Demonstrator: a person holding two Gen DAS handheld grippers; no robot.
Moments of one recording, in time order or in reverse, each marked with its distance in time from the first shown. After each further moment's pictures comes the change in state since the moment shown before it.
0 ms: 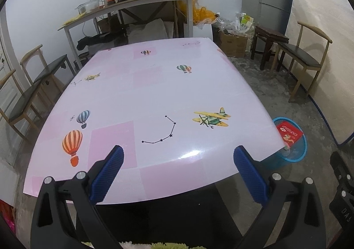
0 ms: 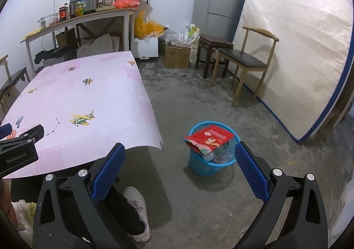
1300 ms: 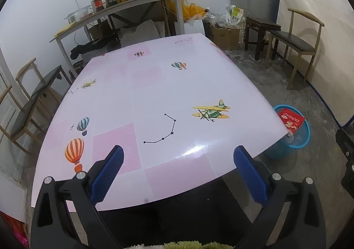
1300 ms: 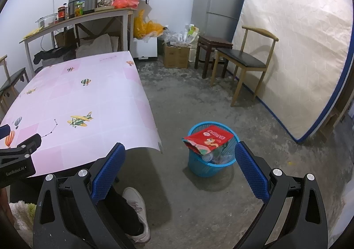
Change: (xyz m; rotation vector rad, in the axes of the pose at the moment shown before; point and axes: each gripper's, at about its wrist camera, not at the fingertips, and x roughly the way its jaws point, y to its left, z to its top) left arm 0.003 -0.003 -0.004 0.104 0.007 -0.003; right arm 0.001 -0.006 0.002 0.007 0.003 -0.005
